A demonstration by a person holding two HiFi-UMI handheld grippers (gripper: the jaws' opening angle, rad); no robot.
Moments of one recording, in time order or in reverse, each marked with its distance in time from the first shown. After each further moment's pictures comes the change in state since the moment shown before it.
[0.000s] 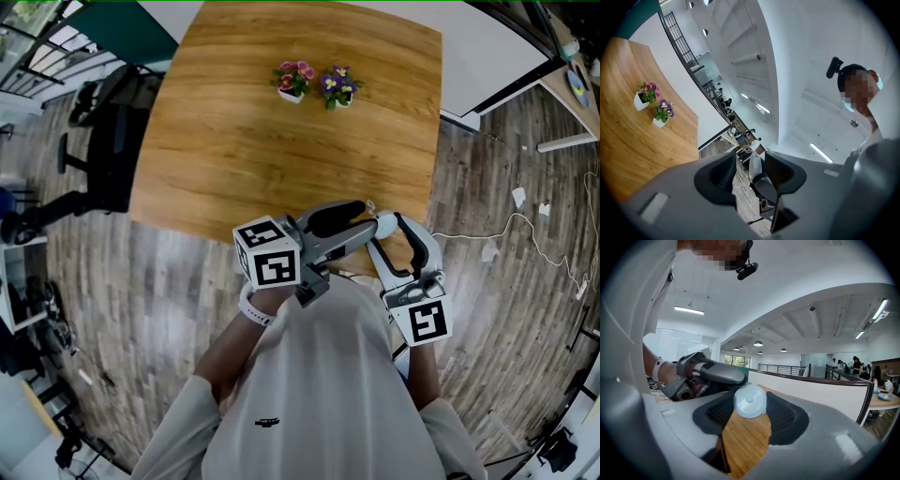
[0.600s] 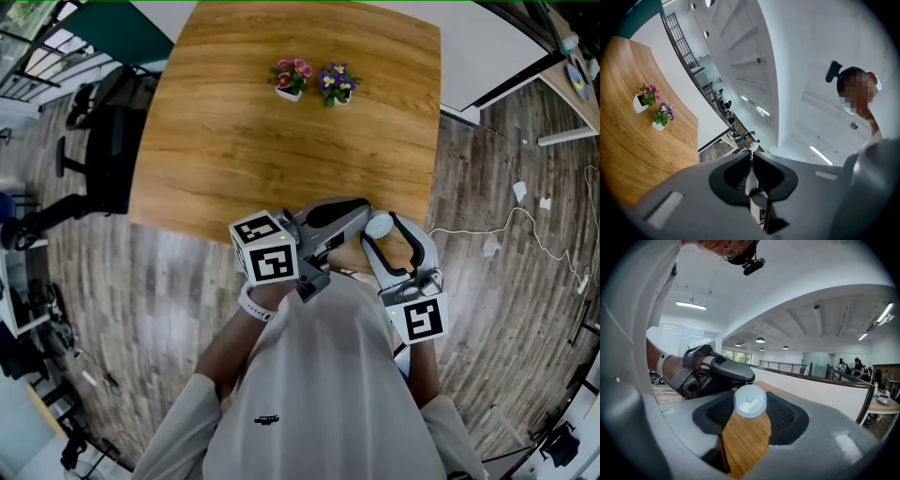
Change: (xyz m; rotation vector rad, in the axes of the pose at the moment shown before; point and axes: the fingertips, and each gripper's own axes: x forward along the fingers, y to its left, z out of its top) left arm 0.001 0.006 0.015 -0.006 -0.029 -0.008; right arm 0.007 0.005 -0.009 -0.032 0.042 0.009
